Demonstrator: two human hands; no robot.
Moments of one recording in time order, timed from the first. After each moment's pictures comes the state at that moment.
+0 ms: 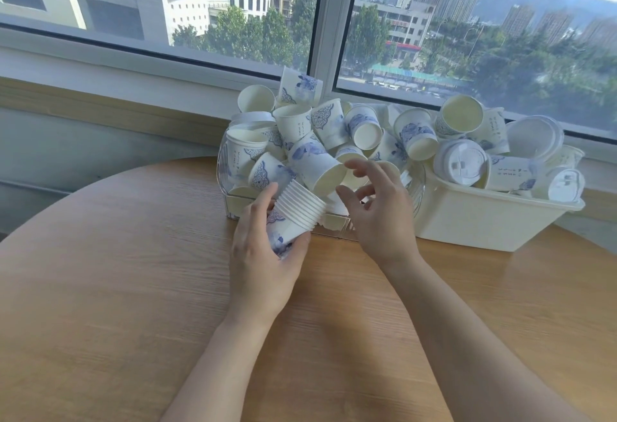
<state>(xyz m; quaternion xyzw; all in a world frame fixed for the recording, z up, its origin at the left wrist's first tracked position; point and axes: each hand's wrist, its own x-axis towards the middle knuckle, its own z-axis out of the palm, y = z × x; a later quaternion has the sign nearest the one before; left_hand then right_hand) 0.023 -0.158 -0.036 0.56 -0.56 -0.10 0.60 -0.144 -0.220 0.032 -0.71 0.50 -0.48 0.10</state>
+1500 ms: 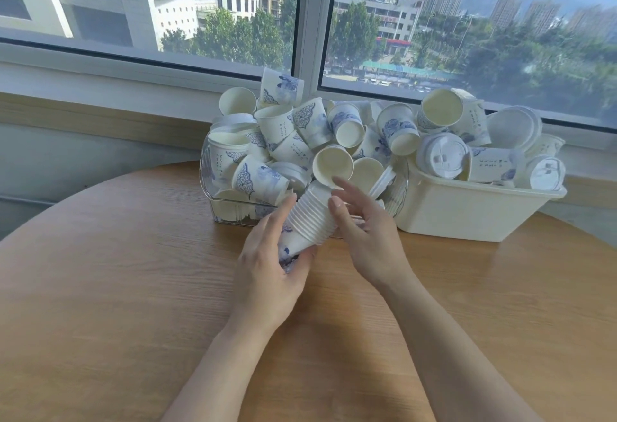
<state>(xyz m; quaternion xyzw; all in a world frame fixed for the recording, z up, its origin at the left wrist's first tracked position) 0.005 -0.159 -0.044 0.50 -0.65 -0.11 0.57 -0.157 -0.193 0.017 -0.67 0.49 -0.47 0.30</state>
